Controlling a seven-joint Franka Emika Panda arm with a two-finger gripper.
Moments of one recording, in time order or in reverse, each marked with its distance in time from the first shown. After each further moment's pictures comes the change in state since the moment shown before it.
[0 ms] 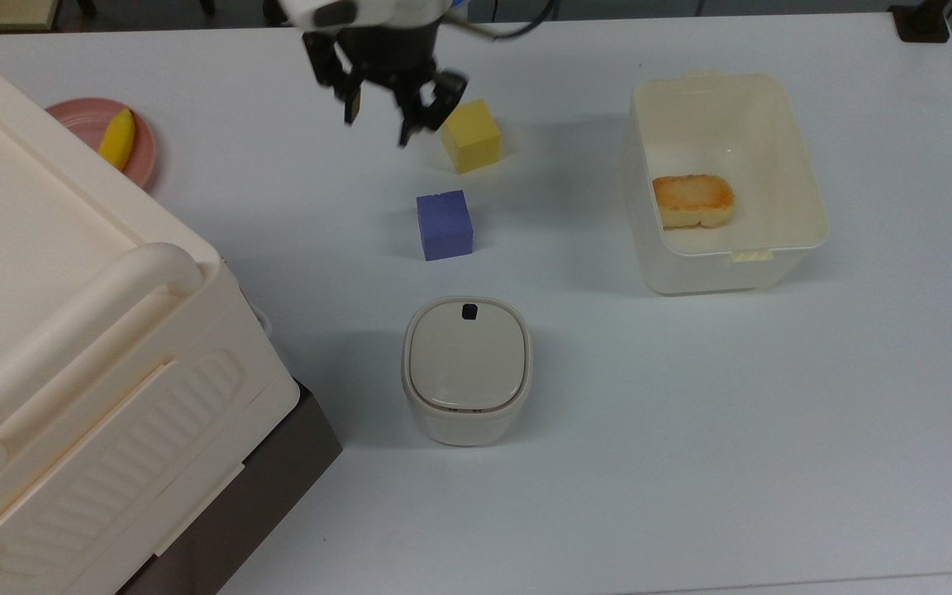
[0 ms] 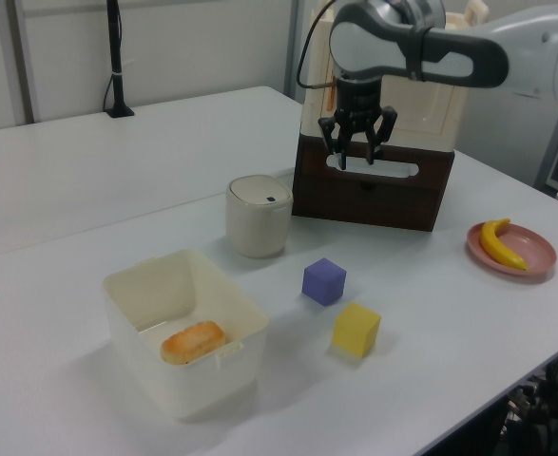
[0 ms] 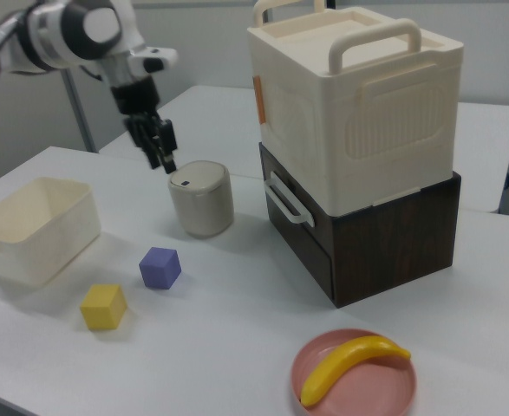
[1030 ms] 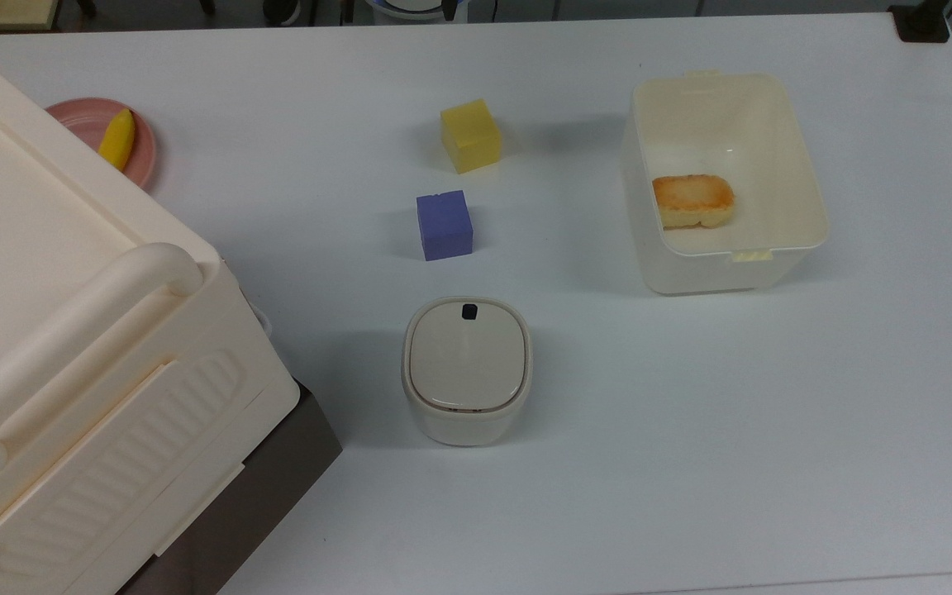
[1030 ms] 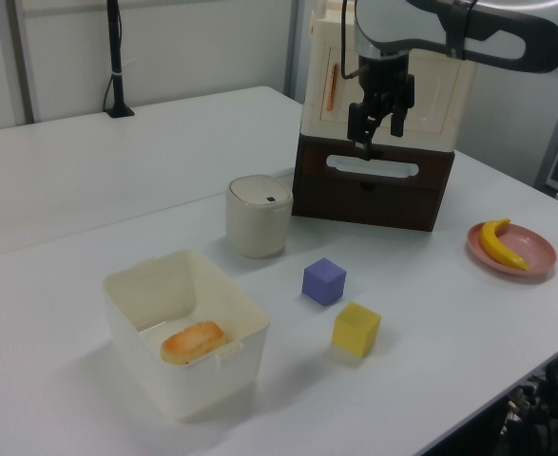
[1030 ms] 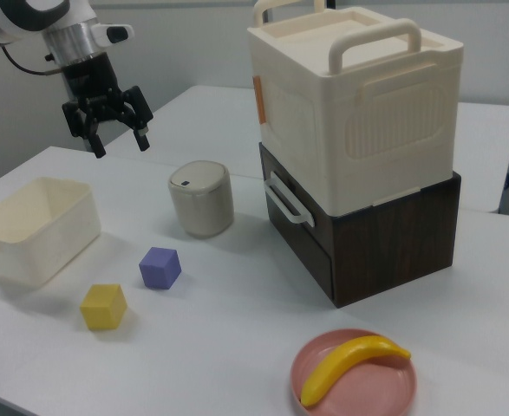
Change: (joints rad) arm -0.004 -0.175 0.041 -0.081 0.000 -0.113 -0.515
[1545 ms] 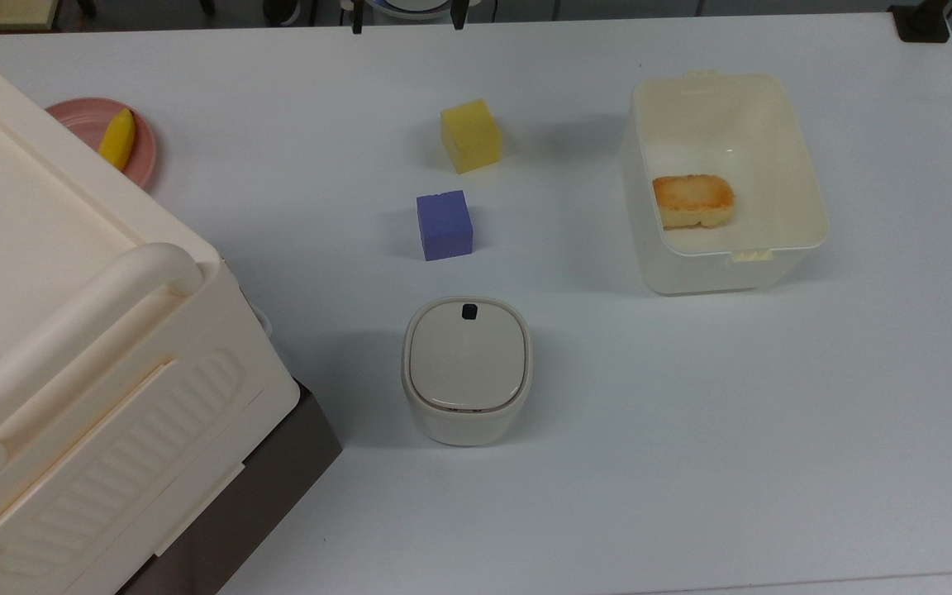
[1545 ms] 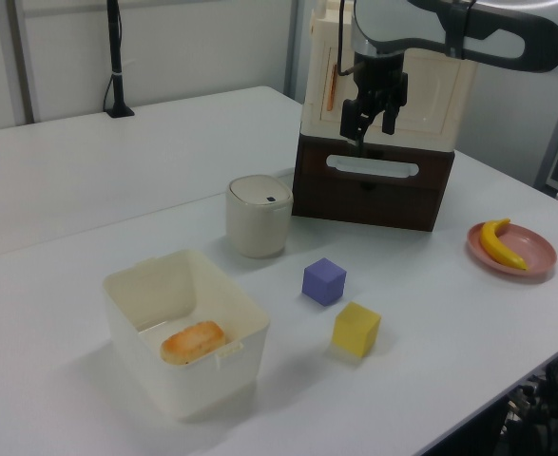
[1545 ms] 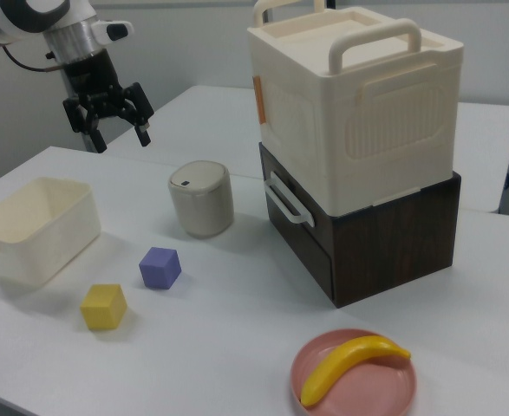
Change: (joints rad) arm 0.000 0.004 0.002 -0.001 0.022 0.057 -0.005
